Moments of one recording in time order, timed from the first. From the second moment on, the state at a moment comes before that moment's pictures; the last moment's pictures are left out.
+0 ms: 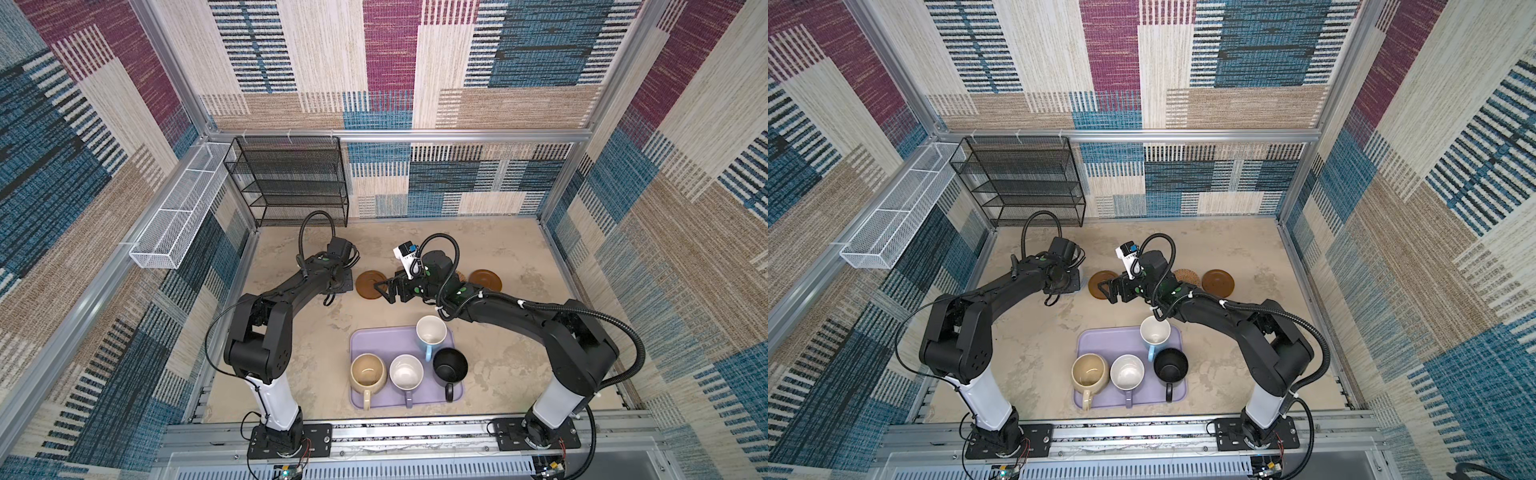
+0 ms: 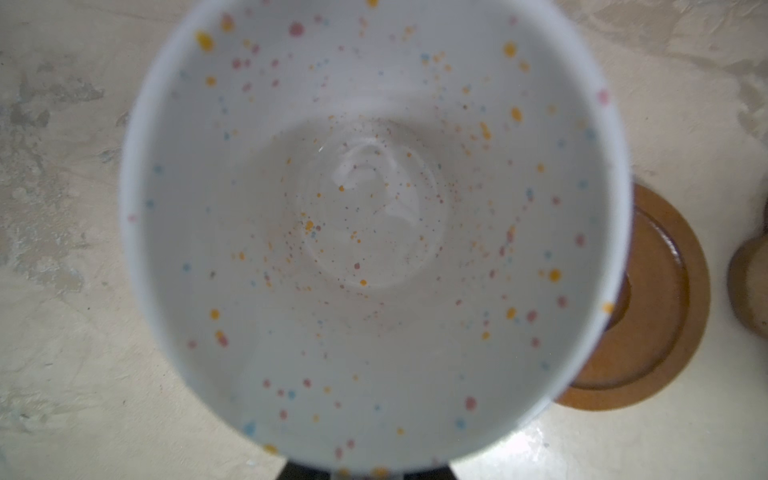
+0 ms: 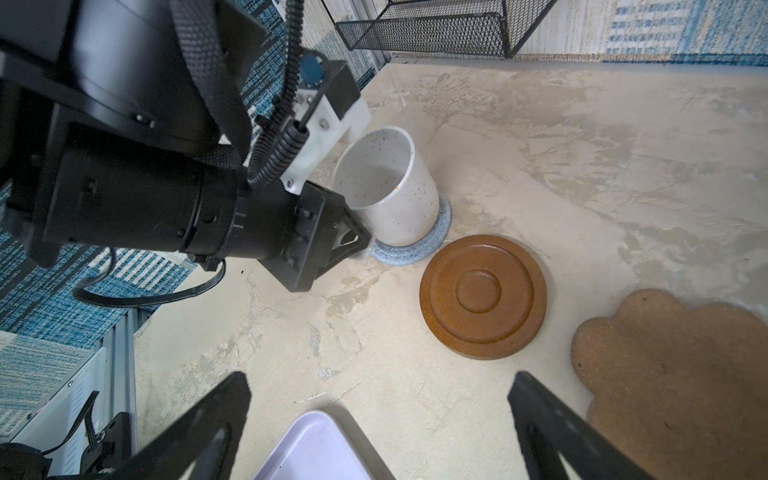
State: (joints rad) left arm -0.30 1.79 1.26 -0.60 -0.22 -0.37; right arm 0.69 1.71 1.08 0.19 -0.31 0.33
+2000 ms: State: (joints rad) left arm -0.40 1.12 1.02 -0.64 0.38 -0.50; right arm 0.73 1.09 0.89 -0.58 -0.09 0.53
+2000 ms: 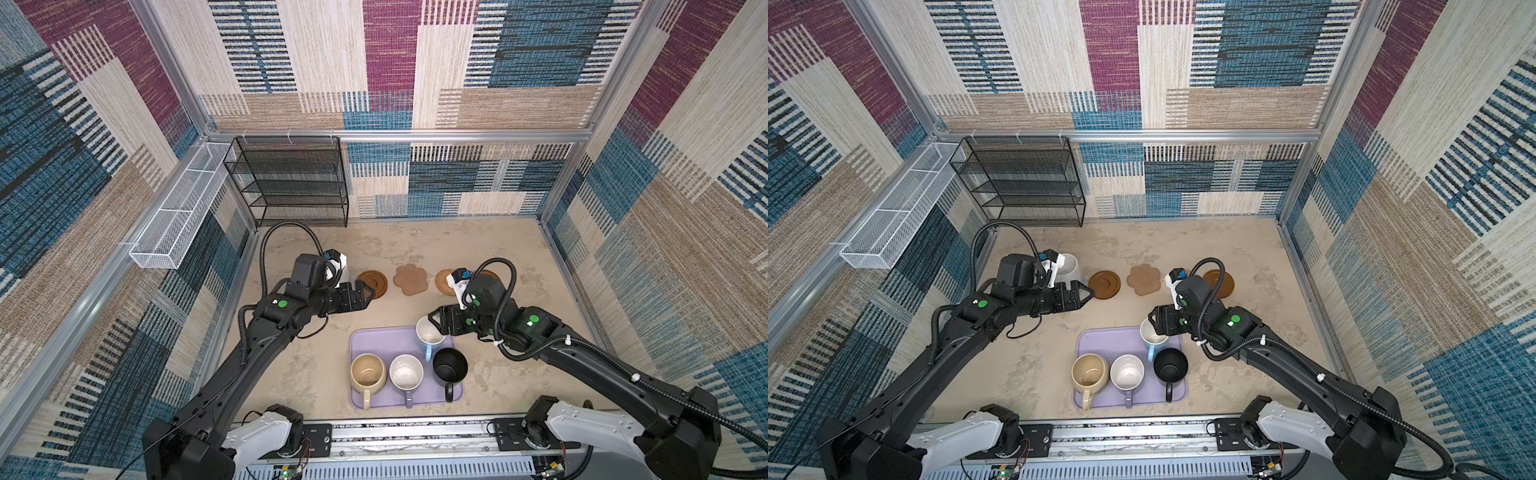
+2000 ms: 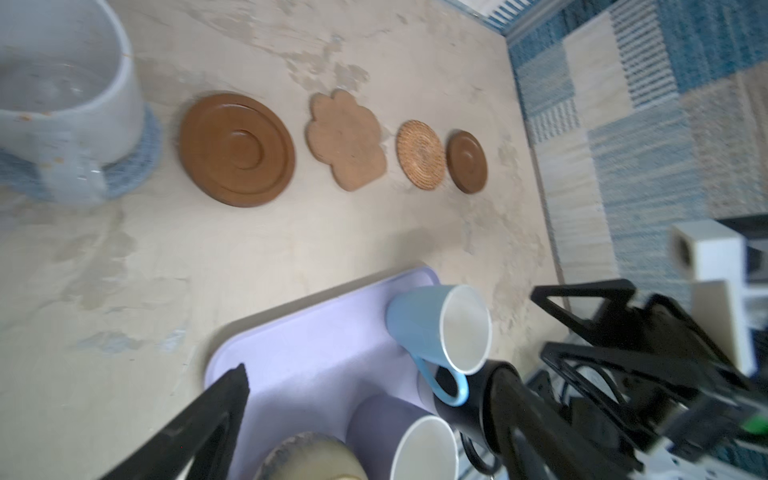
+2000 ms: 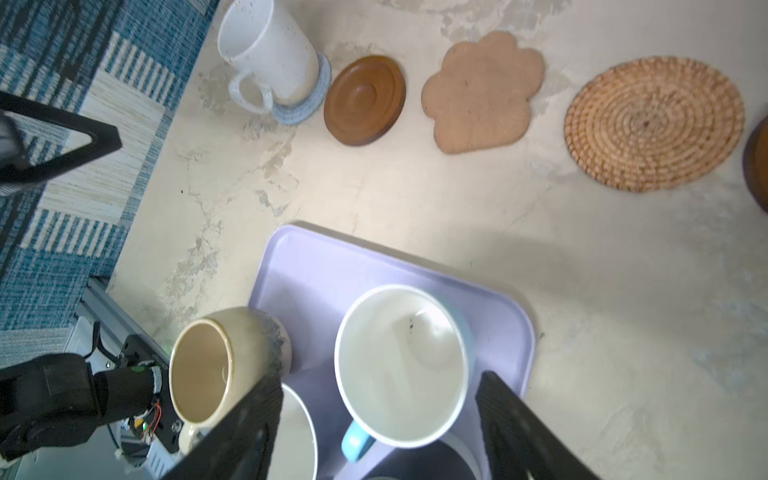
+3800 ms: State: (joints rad) left arm -0.57 1.17 0.81 -0.35 0.40 -0.66; right arm 1.02 1.38 0.98 -0.78 0.18 0.87
